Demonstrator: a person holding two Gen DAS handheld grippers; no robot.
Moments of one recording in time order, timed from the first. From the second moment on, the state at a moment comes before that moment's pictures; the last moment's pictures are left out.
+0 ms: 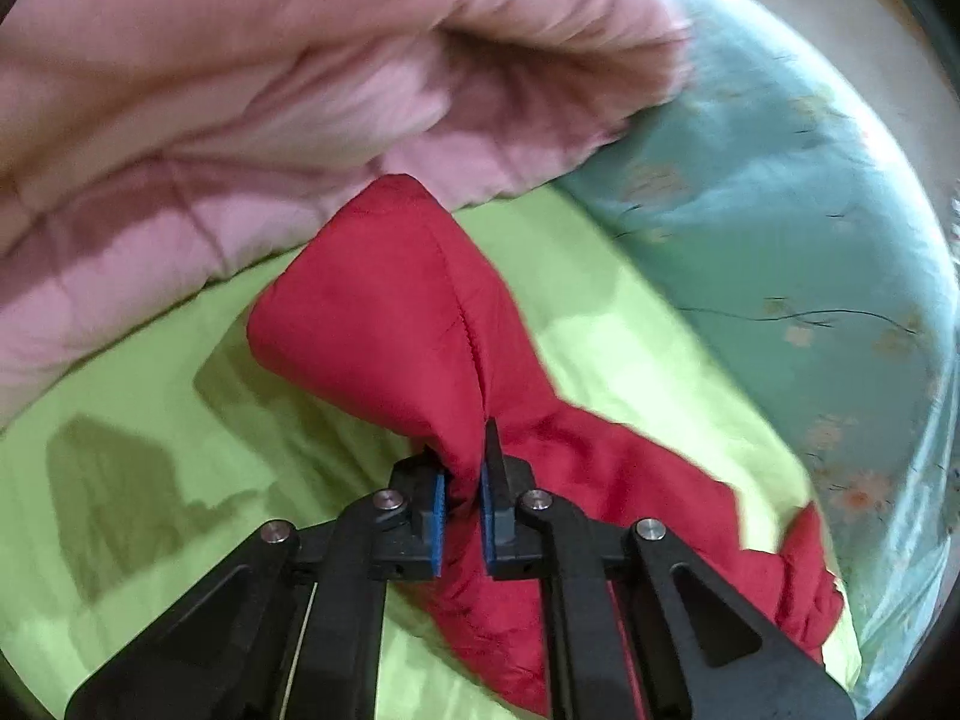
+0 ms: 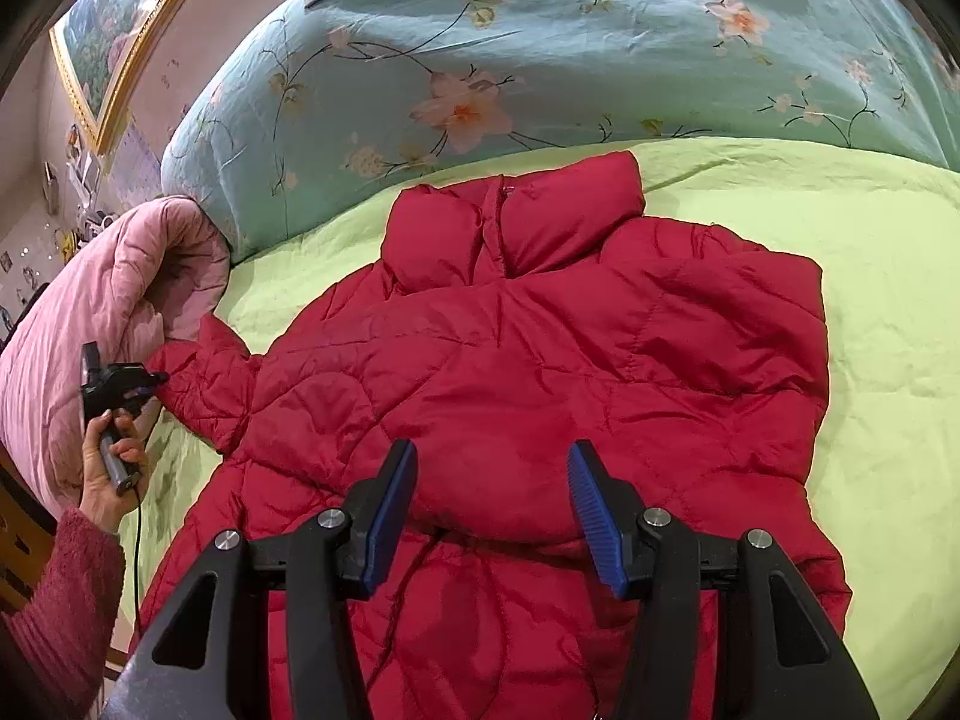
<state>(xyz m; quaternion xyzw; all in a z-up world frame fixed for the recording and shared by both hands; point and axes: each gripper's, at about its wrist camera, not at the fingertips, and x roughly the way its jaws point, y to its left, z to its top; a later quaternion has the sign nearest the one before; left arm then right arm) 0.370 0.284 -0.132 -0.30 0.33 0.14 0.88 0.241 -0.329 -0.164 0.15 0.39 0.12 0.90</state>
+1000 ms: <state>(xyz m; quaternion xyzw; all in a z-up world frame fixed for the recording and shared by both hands) 0.293 -0.106 -0.076 -0.07 0.33 -0.19 0.92 0.217 -0.394 -0.154 0.26 0.35 0.12 0.89</state>
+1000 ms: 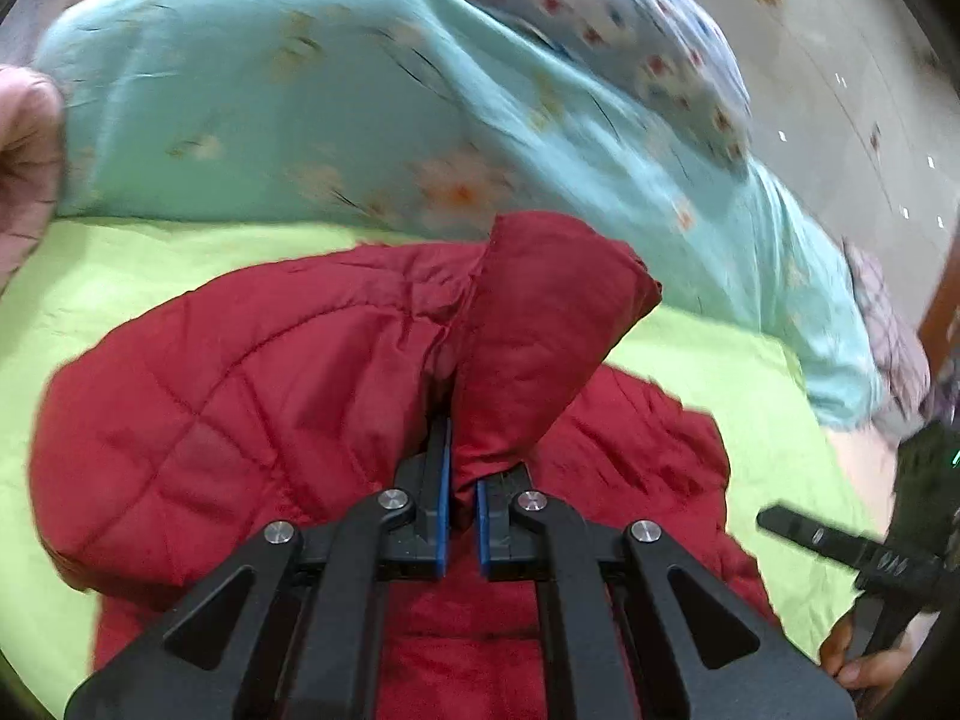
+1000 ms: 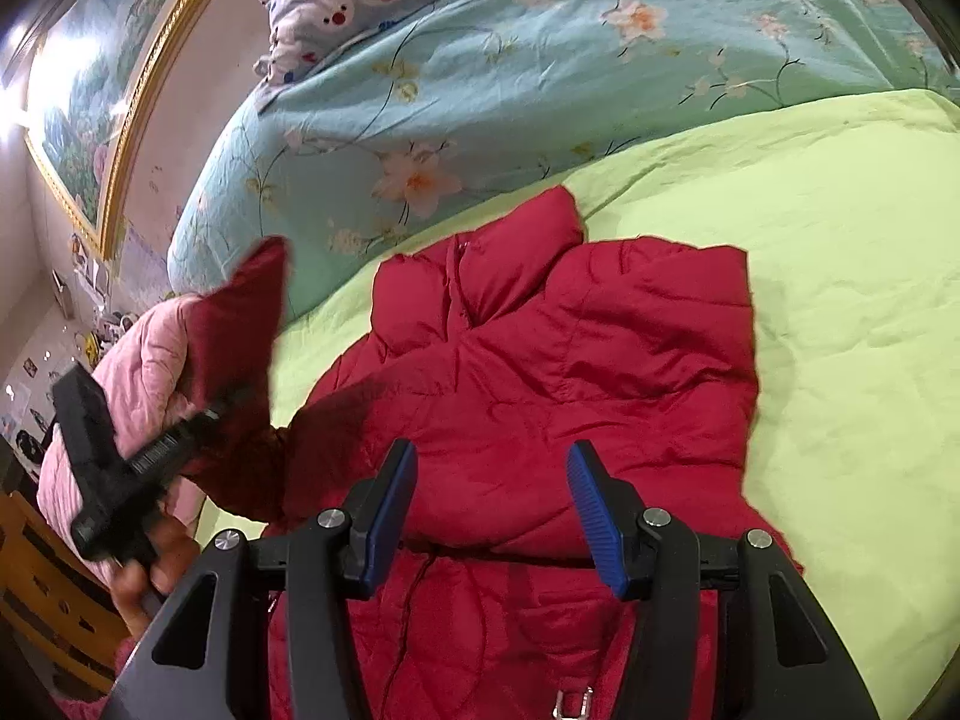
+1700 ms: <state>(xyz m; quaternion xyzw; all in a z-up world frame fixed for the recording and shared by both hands) 0.276 -0.226 -0.143 0.04 0.40 -0.24 0.88 0.230 -0.447 -0.165 0.34 0.34 0.11 0.87</state>
